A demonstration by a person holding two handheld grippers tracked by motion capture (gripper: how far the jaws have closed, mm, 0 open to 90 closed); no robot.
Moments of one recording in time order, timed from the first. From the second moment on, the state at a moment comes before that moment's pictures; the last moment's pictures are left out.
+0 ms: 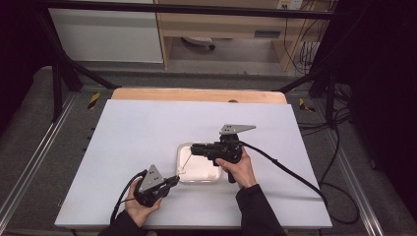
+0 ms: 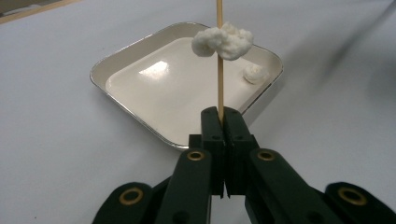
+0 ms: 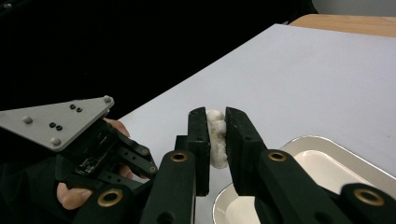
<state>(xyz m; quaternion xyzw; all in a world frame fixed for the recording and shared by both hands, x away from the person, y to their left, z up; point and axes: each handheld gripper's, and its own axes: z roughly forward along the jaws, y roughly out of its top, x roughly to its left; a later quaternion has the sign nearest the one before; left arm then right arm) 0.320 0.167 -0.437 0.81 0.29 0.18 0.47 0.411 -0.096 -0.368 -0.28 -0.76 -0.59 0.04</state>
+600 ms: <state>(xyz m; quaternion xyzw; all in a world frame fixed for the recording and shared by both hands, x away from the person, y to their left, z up) 0.319 0.166 -0.437 0.82 0.30 0.18 0.46 0.402 -0.090 -0.374 -0.27 -0.75 -0.60 0.05</state>
